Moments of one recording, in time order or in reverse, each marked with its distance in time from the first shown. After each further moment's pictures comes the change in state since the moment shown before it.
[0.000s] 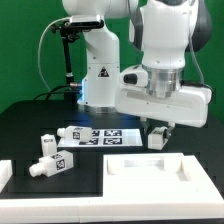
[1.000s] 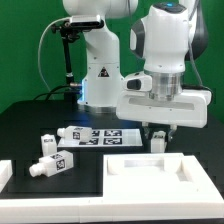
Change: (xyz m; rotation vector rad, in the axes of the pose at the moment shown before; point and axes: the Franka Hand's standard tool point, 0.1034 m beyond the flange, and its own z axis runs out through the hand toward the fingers) arm -0.008 -0.002 0.005 0.022 0.055 -0.155
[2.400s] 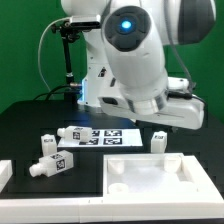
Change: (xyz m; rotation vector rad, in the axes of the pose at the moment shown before) arm 0.044 0.002 -0.040 0.062 -0.697 0.152
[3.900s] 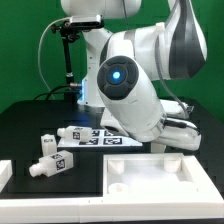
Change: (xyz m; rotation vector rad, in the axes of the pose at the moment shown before) arm 0.009 0.001 0.060 0.068 -0.122 0.076
